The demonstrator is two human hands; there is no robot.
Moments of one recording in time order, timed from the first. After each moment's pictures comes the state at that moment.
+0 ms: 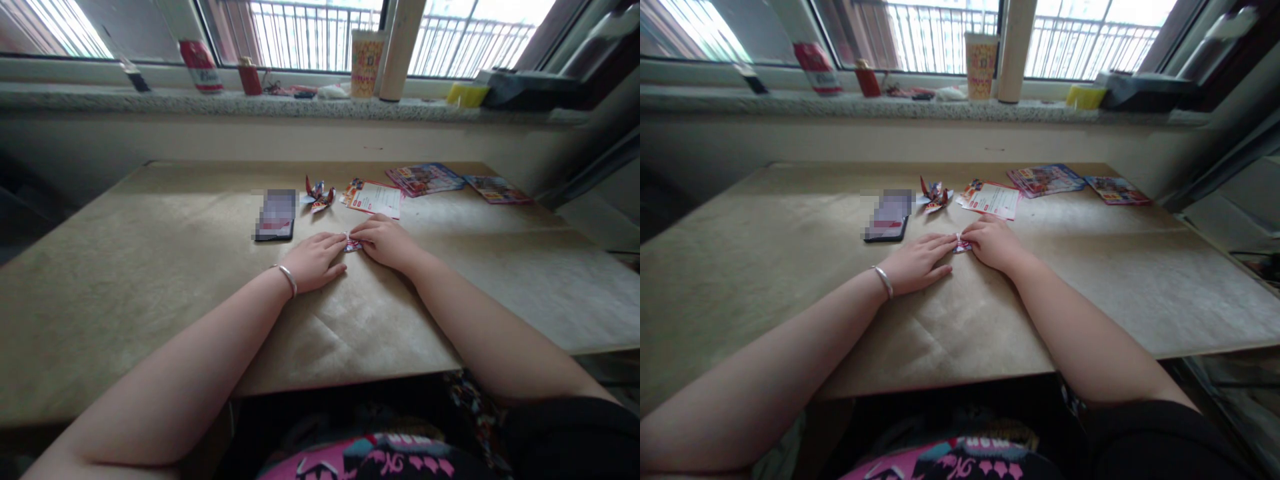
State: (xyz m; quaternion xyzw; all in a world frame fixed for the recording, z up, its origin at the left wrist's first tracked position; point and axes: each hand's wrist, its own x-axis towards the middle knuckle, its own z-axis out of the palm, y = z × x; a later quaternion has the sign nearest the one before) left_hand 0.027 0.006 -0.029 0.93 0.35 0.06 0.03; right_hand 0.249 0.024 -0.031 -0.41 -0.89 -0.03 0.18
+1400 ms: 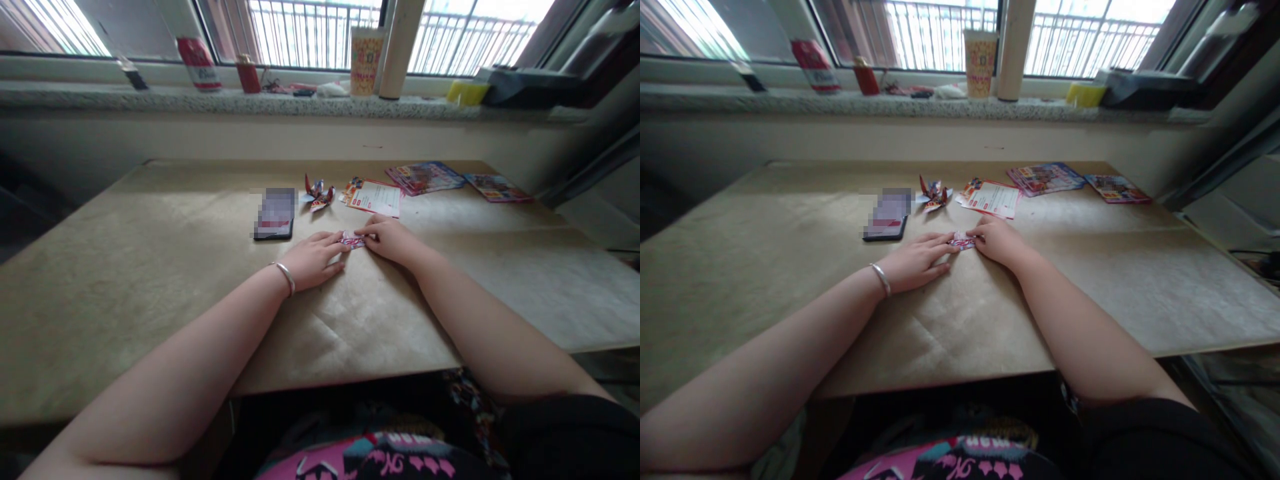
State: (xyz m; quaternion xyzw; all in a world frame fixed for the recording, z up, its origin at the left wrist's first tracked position) left_hand 0.026 0.007 -0.025 0.93 0.36 0.04 0.06; right_hand 0.256 0.031 -0.036 -0.49 -0.85 0.05 0.19
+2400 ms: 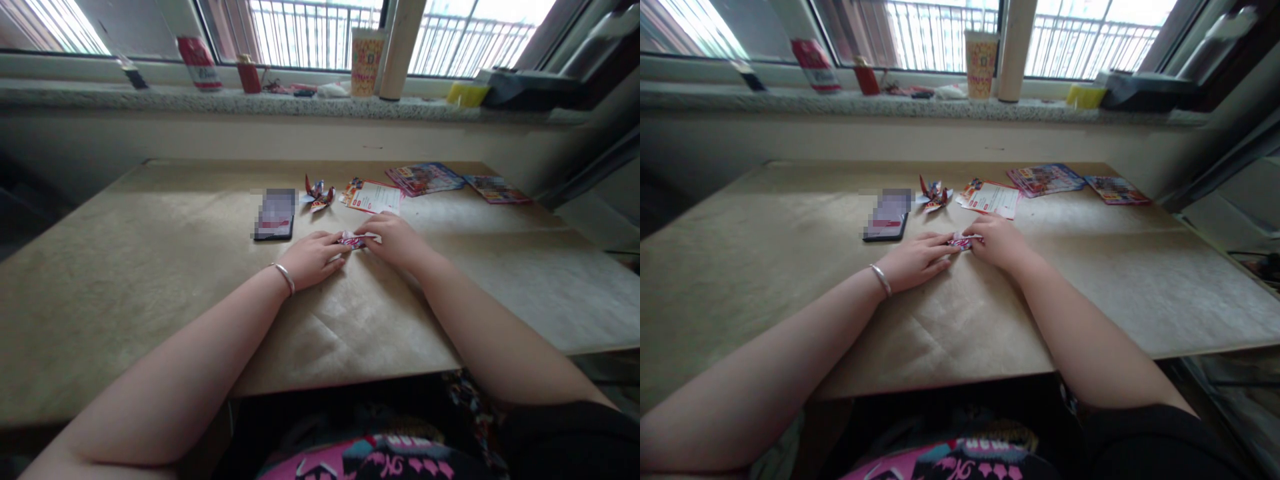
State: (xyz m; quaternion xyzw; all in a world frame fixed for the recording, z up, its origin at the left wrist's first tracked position) left_hand 0.024 0.012 -0.031 0.94 0.33 0.10 0.02; right_hand 0.252 0.016 -0.018 -0.44 -0.87 0.01 0.22
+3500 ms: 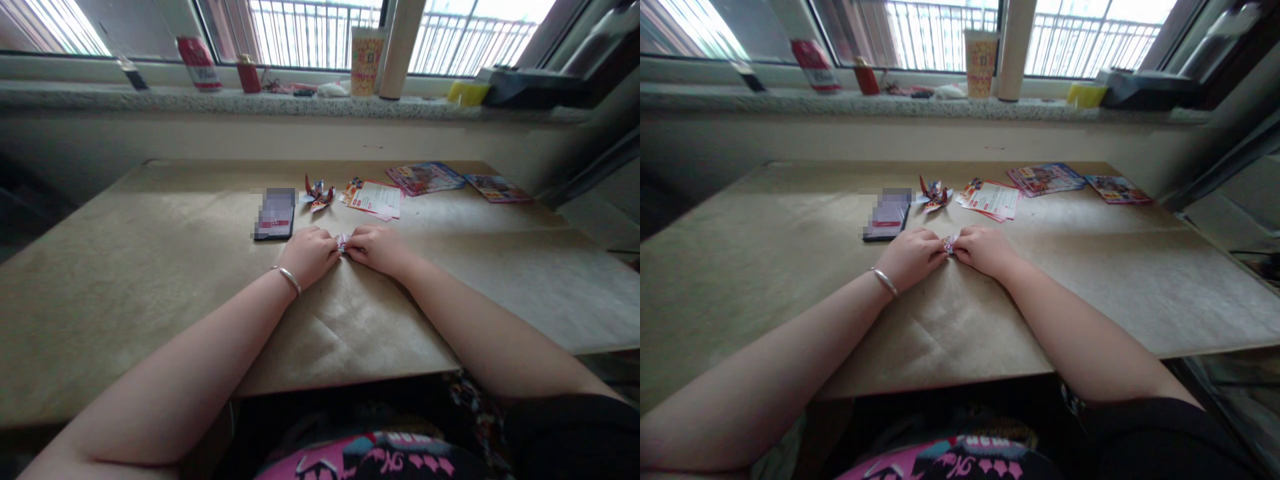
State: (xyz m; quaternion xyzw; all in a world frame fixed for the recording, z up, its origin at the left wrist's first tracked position) left_hand 0.032 0.006 -0.020 0.91 0.39 0.11 -0.06; right_hand 0.231 0.008 -0.025 -0.42 -0.90 -0.04 0.13
